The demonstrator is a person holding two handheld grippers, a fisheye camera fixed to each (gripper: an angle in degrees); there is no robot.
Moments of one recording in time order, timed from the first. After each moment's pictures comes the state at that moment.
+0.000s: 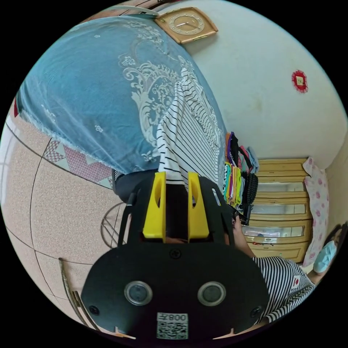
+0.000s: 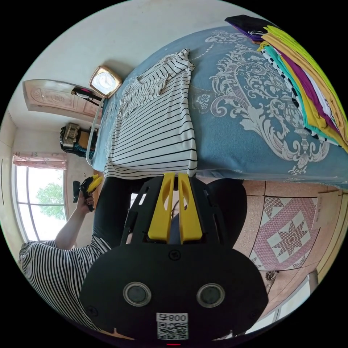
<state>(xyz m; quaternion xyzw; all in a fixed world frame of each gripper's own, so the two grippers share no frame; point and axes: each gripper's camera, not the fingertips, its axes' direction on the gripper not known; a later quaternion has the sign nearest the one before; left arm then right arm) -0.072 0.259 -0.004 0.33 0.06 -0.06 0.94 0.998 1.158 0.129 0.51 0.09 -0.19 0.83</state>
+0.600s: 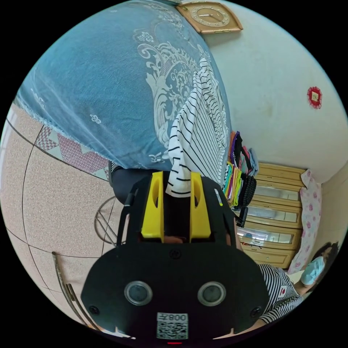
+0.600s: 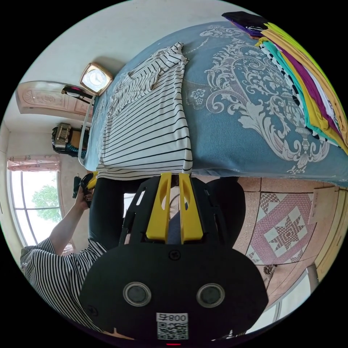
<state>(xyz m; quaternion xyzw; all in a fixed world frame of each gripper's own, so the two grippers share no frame) -0.111 0.256 0.022 0.28 0.11 -0.08 0.95 0.990 1.171 0.165 0.50 0.10 -0.16 0.84</state>
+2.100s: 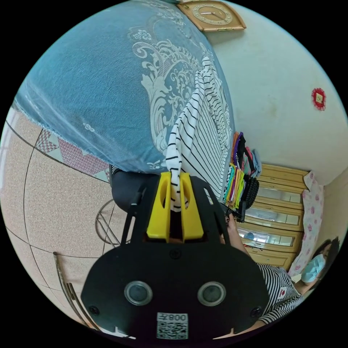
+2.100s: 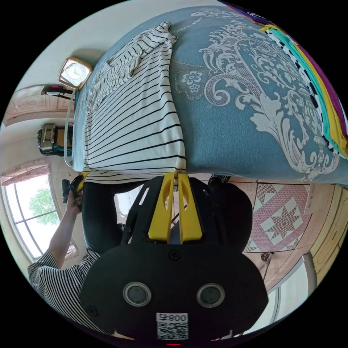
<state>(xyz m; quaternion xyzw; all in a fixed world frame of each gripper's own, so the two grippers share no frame) -0.077 0.298 0.039 0.29 0.11 -0.08 0.95 0.964 1.111 0.230 0.45 0.12 -0.12 0.87</state>
